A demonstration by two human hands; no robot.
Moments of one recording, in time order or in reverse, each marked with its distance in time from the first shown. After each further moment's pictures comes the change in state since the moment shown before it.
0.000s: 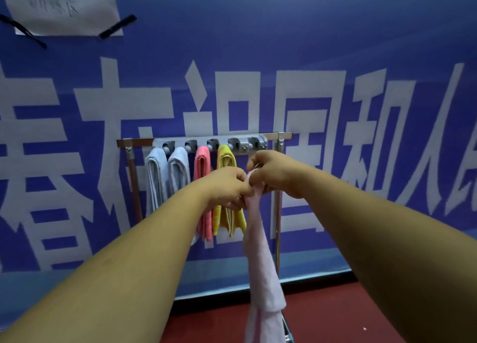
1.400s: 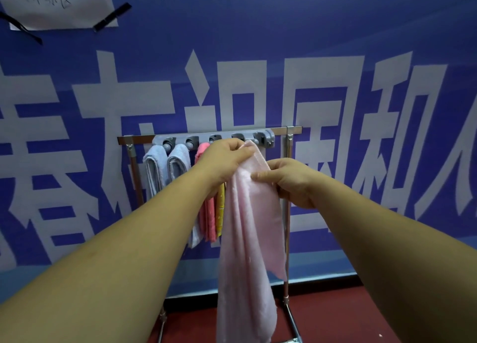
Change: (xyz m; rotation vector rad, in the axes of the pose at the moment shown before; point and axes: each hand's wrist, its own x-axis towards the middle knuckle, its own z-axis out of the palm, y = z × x) left_hand 0.045 0.014 -0.009 -0.173 0.350 0.183; right_hand 0.033 0.057 -0.018 0.440 -0.170 0.028
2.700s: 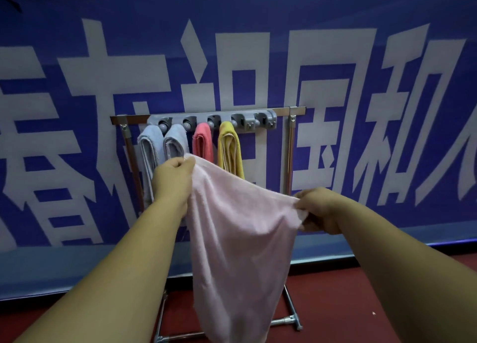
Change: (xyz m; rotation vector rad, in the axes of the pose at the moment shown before) left_hand -0.027 -0.103 -0.036 -0.164 0.598 -0.242; right_hand -0.022 0.096 -0.032 -0.034 0.316 0.473
